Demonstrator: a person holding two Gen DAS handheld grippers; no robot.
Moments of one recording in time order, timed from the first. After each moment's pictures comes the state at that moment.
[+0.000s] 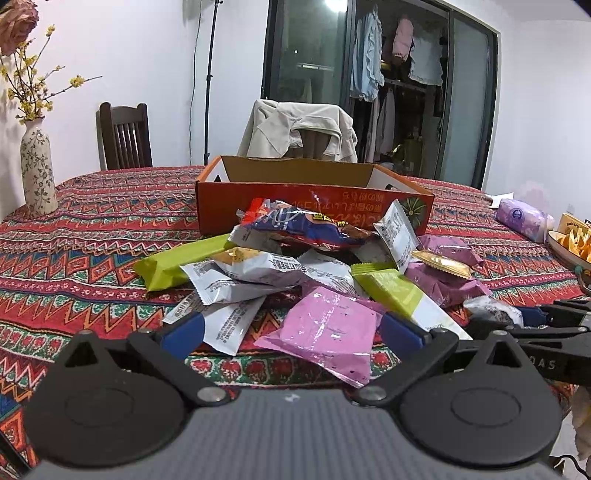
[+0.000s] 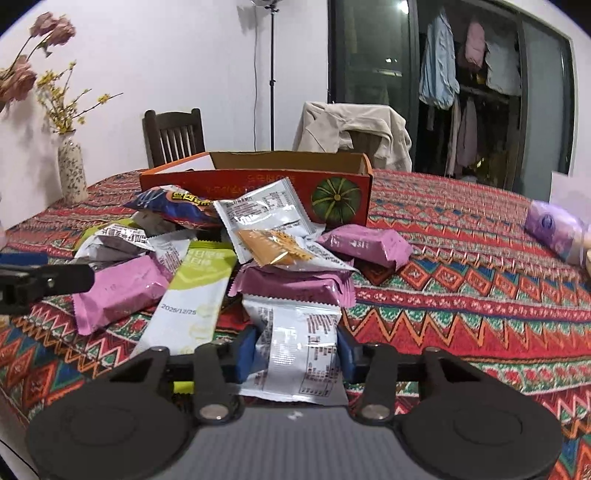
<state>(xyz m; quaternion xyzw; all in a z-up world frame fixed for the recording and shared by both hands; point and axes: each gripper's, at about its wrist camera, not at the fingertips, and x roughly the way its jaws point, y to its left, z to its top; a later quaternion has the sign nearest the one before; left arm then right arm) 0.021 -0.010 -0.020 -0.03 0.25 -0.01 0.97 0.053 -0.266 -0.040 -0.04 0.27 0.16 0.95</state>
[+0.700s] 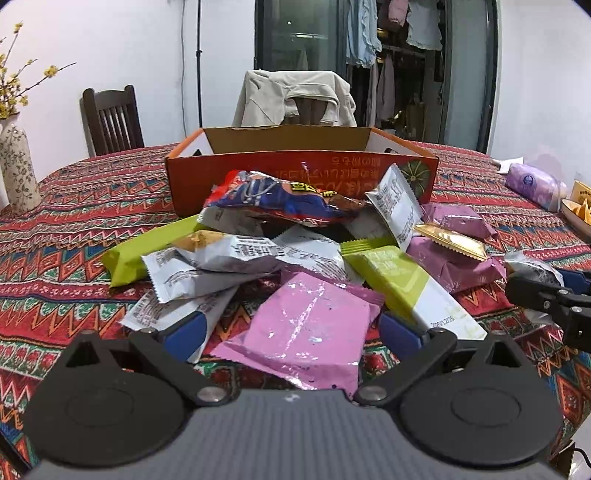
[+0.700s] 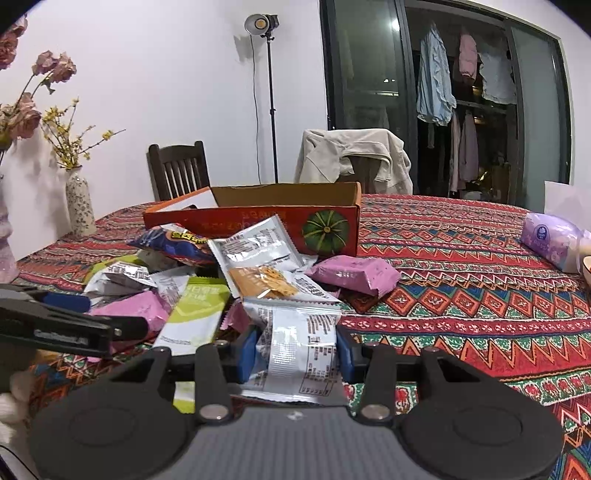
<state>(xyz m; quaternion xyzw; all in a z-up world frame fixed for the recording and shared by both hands) 0.059 -0.034 -0.034 0.00 0.30 -0.01 0.96 0.049 -0.291 -0.028 -0.01 0.23 0.18 0.96</state>
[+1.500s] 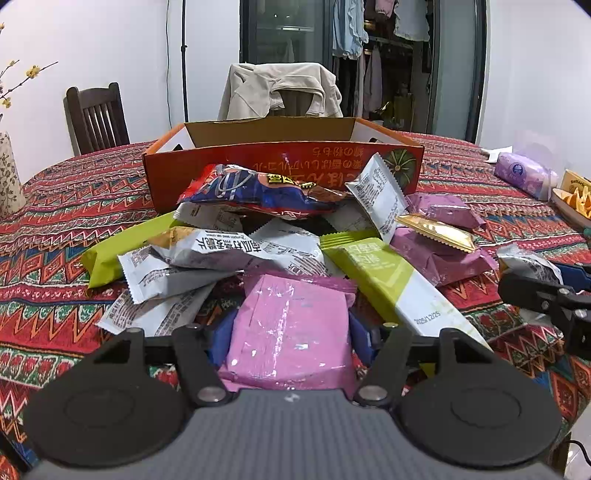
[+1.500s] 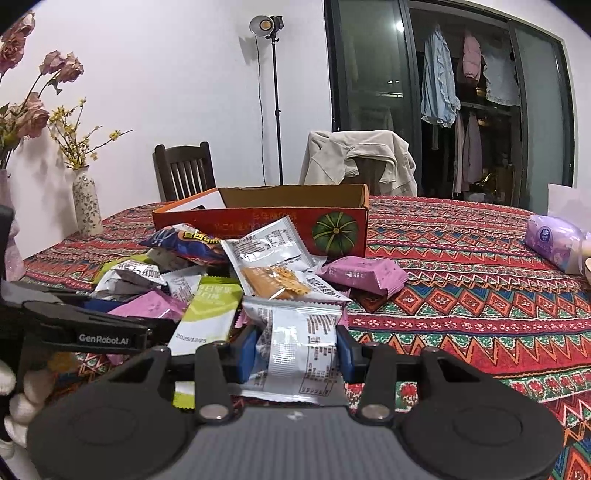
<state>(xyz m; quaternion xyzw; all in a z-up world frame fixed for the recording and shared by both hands) 0.063 -0.043 -0.038 0.01 0.31 -0.03 0.95 0.040 -0.286 -0.025 -0.01 0.23 0.18 0.96</state>
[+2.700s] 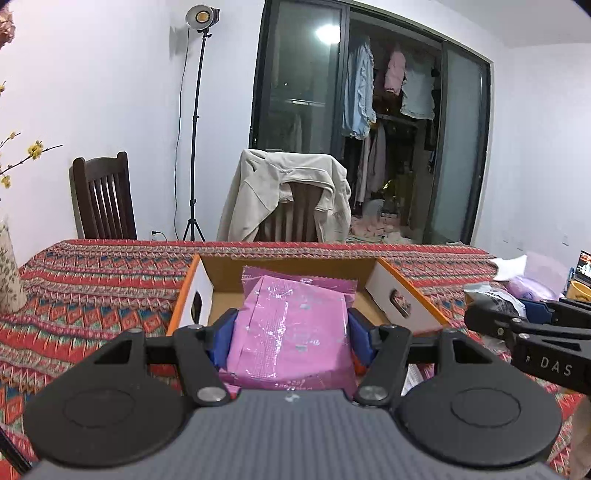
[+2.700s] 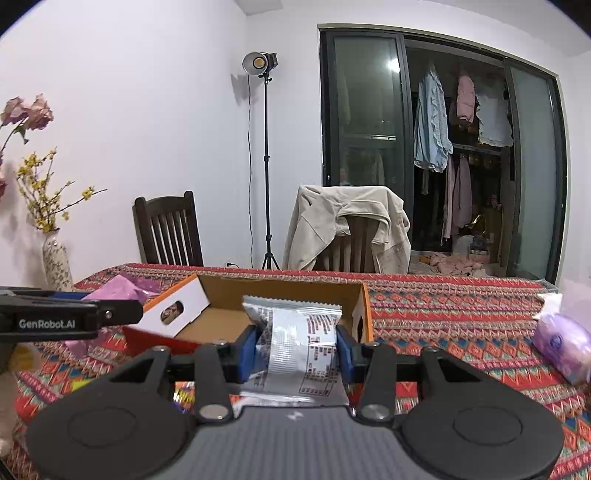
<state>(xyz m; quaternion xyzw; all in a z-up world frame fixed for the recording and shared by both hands) 0.150 -0.005 0.079 -0.03 0.19 -0.03 0.98 0.151 -0.247 0.072 -0.01 0.16 0.16 0.97</state>
